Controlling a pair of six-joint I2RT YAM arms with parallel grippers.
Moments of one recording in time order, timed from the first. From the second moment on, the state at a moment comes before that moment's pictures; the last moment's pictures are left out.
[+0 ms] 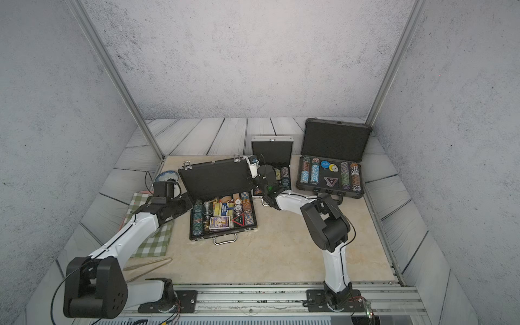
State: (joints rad) left arm -0.07 1.28 0.81 -0.35 0.22 -0.57; right arm 0.62 1.99 1.29 0.44 -0.03 0.03
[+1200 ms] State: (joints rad) left arm -0.20 1.16 0.61 0.18 0.48 -1.26; right arm 0.63 1.90 1.12 0.55 -0.02 0.03
